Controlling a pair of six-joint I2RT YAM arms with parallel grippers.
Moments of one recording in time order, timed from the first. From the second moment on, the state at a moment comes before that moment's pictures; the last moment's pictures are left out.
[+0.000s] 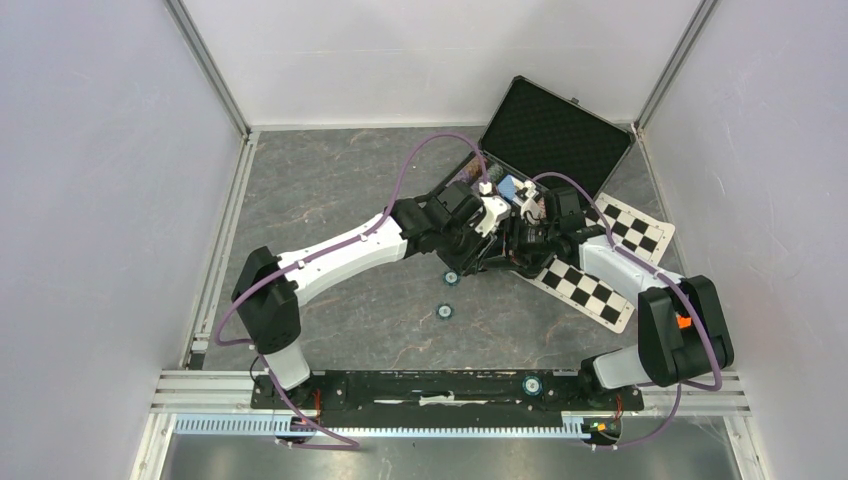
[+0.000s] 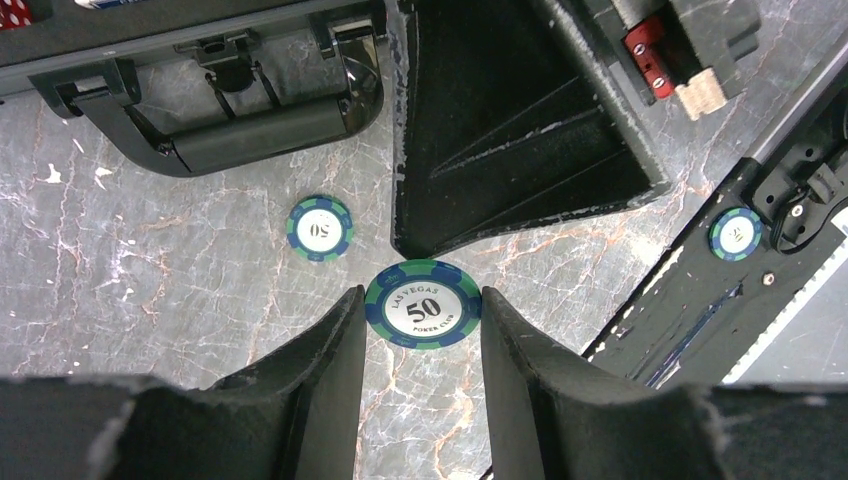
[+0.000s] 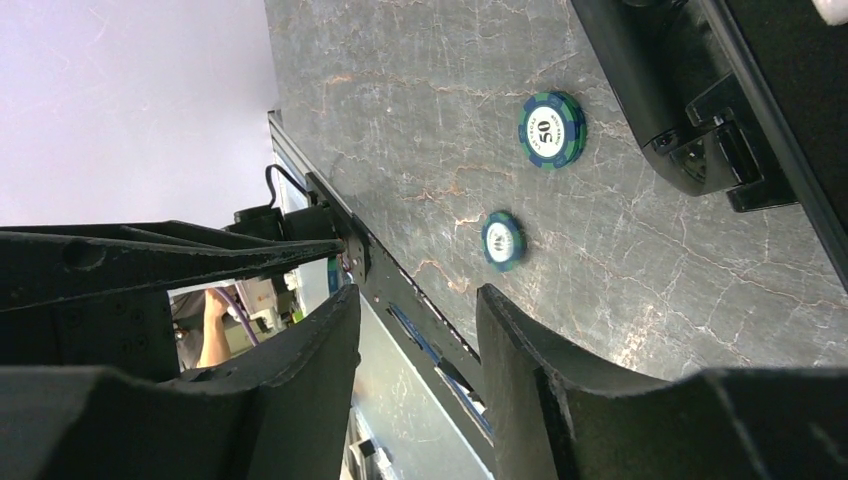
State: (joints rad) left arm -0.95 1.73 1.50 -0.70 0.12 -0.09; right arm 0.27 1.42 0.78 -0.19 -0.84 0.67
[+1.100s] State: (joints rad) left arm -0.95 1.72 1.42 -0.66 0.12 -0.10; right arm 0.31 1.46 0.88 -0.29 -0.85 0.55
